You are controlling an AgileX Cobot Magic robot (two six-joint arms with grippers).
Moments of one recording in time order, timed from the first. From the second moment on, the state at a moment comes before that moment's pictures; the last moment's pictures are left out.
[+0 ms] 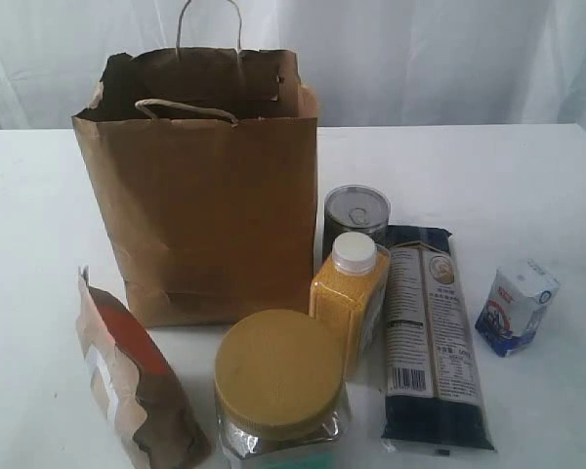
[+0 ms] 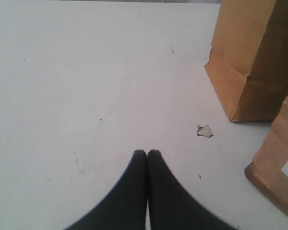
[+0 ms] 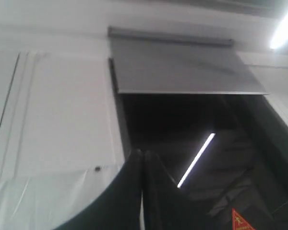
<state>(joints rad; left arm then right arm) -0.08 0.00 0.02 -0.10 0.39 0.02 -0.08 0.00 -0.13 0.34 -0.97 -0.14</state>
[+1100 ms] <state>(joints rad) -0.08 0.00 0.02 -0.10 0.39 0.02 -0.12 1.61 -0.95 1.00 -0.42 -1.17</state>
